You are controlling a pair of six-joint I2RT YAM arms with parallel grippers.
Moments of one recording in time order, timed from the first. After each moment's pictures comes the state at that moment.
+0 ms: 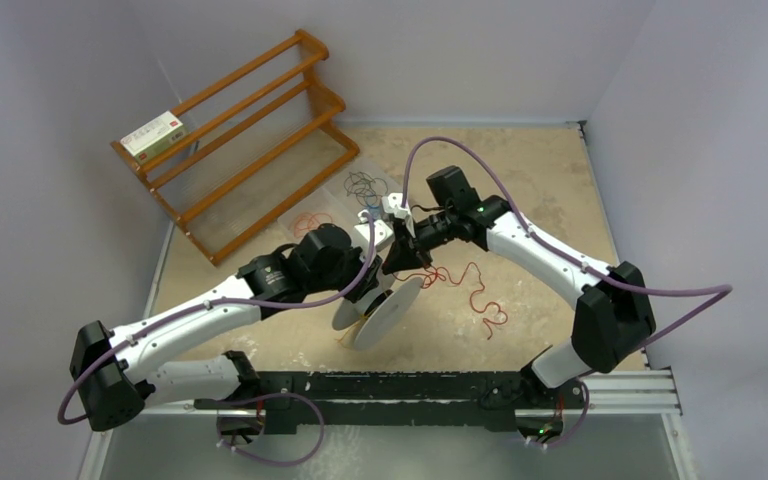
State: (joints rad) left arm -0.93 1.11 0.91 -0.43 0.02 -0.13; right arm 0.62 1.52 1.18 -0.56 -1.03 -0.60
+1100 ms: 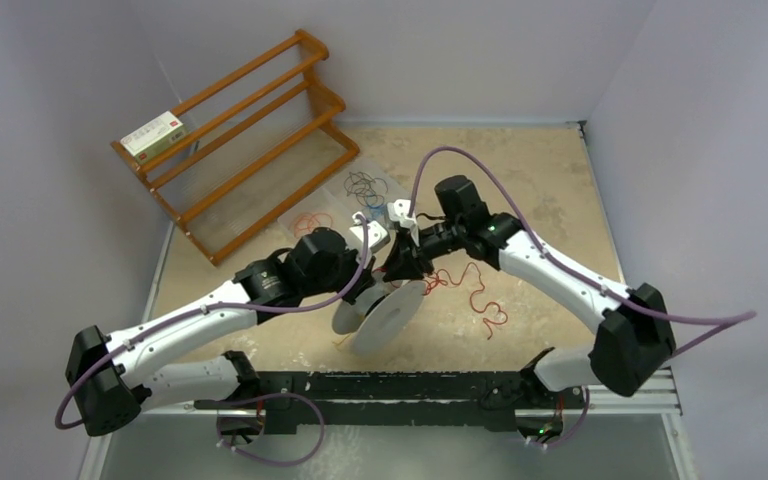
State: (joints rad) left arm -0.92 1.08 0.86 -0.38 0.04 -0.15; right arm 0.65 1.42 1.07 -0.40 -1.01 -0.48
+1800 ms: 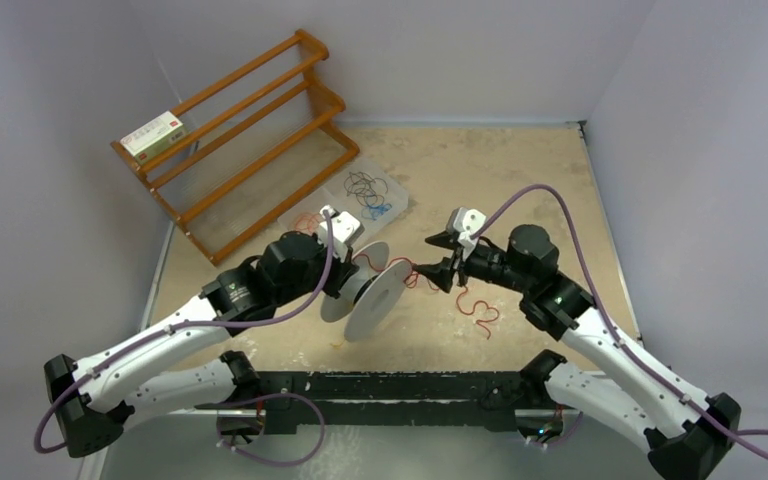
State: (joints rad) left arm -0.92 0.91 0.85 -0.41 -0.11 -0.16; right arm 0.66 0.81 0.72 -0.11 -0.47 -0.17
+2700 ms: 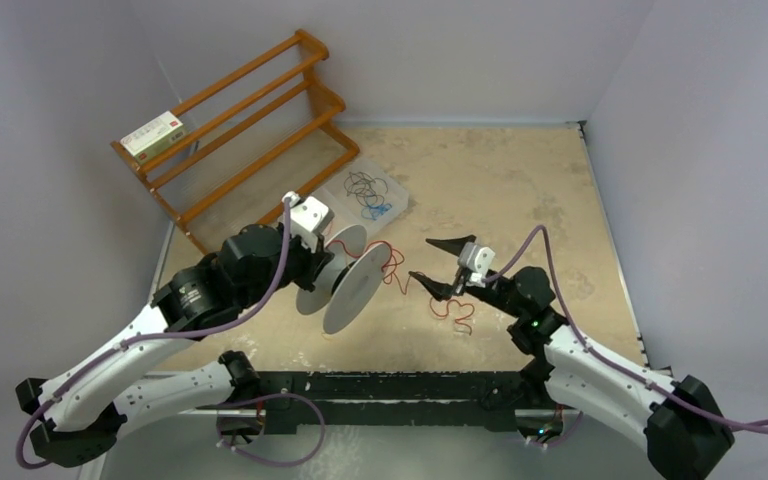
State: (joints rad) left arm -0.92 0.82 1.05 -0.65 -0.21 -0.16; right arm 0.66 0.79 0.27 0.65 -0.41 -0.15
